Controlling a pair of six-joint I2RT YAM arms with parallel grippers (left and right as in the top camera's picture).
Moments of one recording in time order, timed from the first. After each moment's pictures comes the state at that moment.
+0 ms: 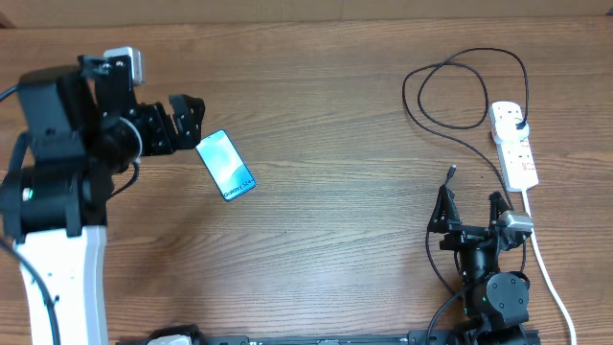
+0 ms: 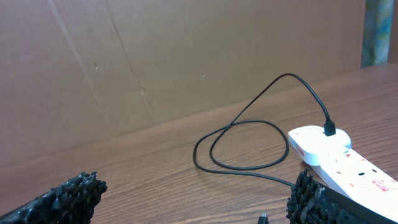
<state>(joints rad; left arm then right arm) 0.11 1.26 1.53 -1.00 0.37 -0.14 0.22 0.02 0.02 -0.01 0.26 0.28</state>
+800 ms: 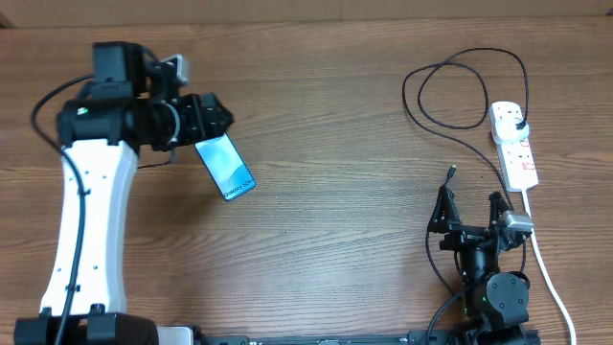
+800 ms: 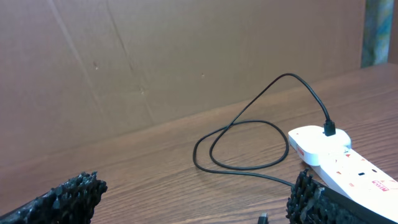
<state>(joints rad) 0.03 1.56 1.53 -1.07 0.45 -0.21 0.22 0.02 0.02 -0.01 0.26 0.28</state>
